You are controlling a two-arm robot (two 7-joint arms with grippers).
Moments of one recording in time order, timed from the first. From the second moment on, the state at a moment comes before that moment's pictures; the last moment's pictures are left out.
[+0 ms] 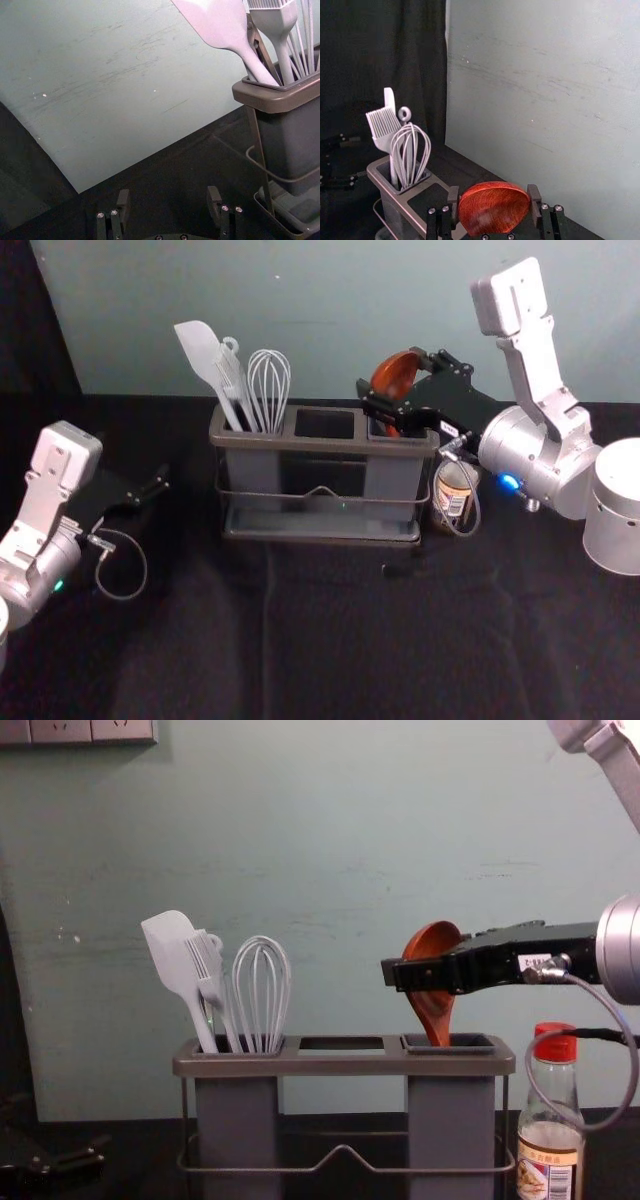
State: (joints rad) left arm -0.20 0.60 0.45 -1.41 -0.25 -0.12 0.03; right arm 0.34 0.30 -0.34 -1.70 0.16 0.42 0.30
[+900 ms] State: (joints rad) left arm -0.20 0.60 0.45 -1.41 -0.25 -0.12 0.03; right arm 0.34 0.30 -0.33 -1.70 0.15 0.42 0.31
